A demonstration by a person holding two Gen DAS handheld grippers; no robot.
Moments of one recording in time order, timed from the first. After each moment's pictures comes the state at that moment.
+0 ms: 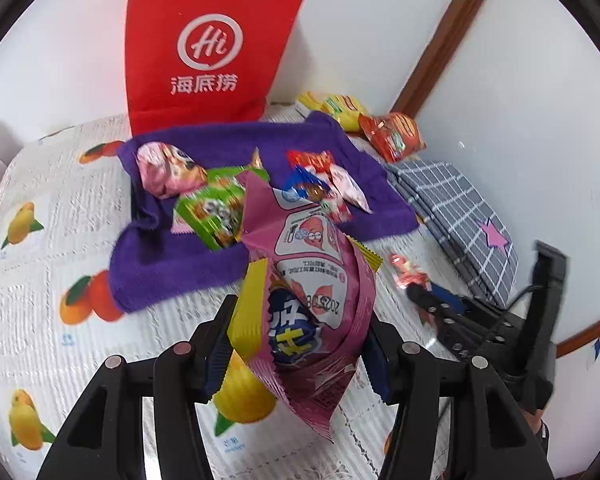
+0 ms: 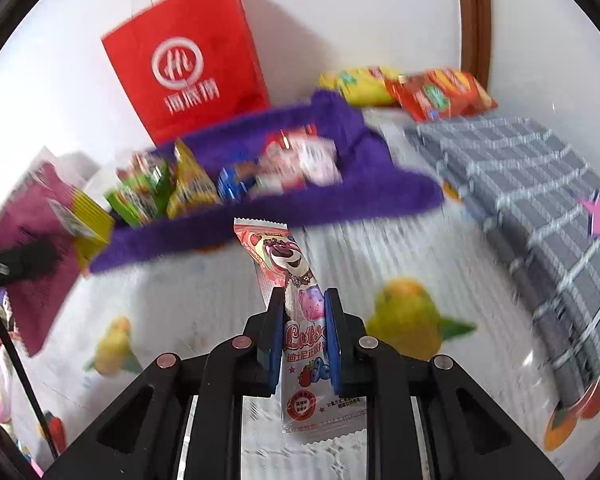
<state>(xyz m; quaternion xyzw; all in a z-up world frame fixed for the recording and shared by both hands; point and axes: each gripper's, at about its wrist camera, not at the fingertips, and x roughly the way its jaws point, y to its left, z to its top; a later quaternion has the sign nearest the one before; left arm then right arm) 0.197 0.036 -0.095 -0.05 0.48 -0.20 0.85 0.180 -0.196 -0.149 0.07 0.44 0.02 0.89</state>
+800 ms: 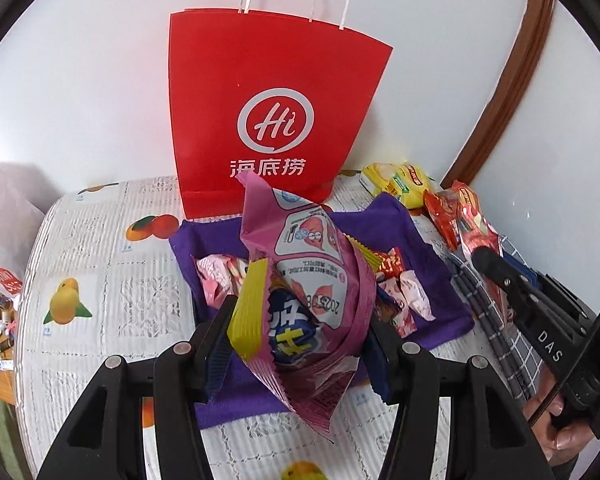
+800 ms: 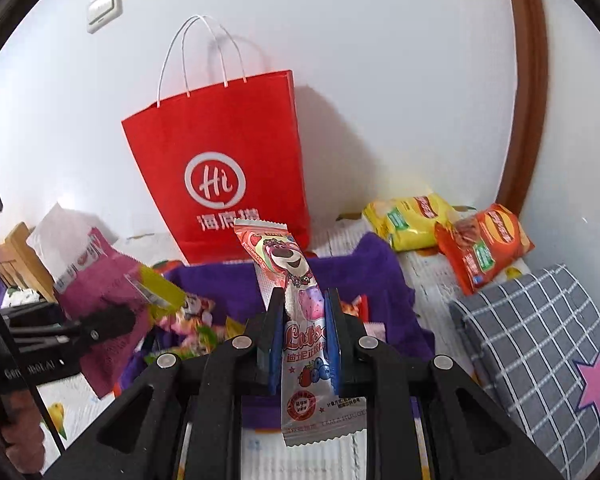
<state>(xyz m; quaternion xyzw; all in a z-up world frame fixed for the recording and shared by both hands) 0.294 0.055 -0.060 -0.05 0.44 -0.11 0.89 0.294 -0.154 -0.052 0.03 0.35 0.05 0.93</state>
